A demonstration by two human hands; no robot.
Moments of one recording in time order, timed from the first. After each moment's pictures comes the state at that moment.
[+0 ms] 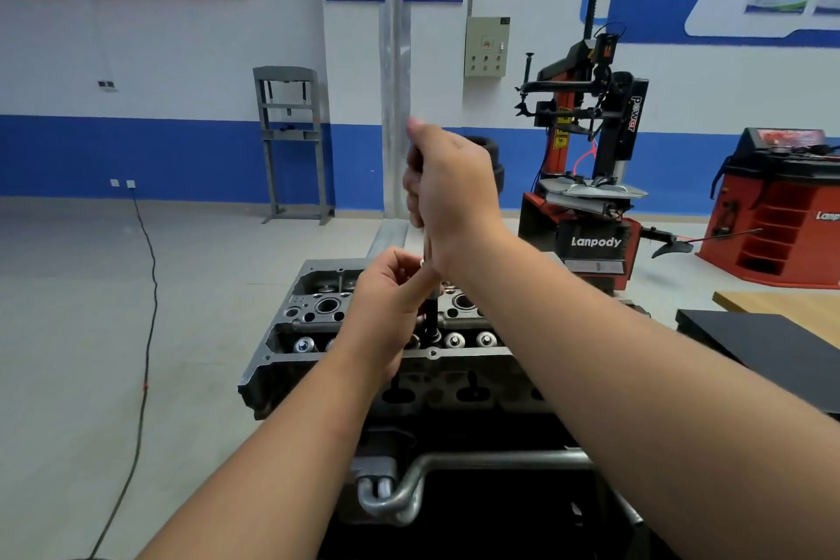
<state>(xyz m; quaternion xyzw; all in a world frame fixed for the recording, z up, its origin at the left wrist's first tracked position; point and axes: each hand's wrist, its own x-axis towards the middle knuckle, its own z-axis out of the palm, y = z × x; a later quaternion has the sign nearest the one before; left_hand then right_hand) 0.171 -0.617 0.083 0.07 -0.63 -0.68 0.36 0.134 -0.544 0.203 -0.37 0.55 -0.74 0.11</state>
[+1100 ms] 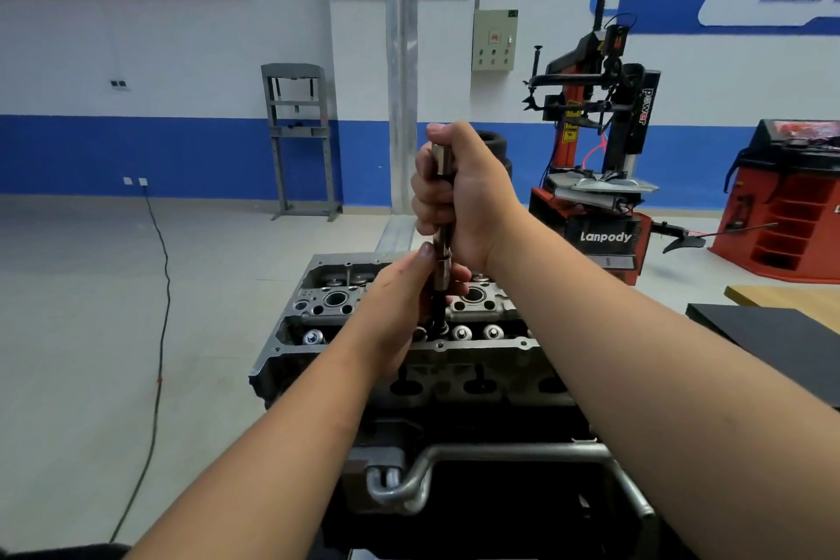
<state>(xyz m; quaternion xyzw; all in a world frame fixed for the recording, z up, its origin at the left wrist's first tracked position) 0.179 -0.615 0.081 0.04 -0.67 -0.68 0.28 0.117 -0.535 0.194 -0.42 0.48 -0.73 0.26</state>
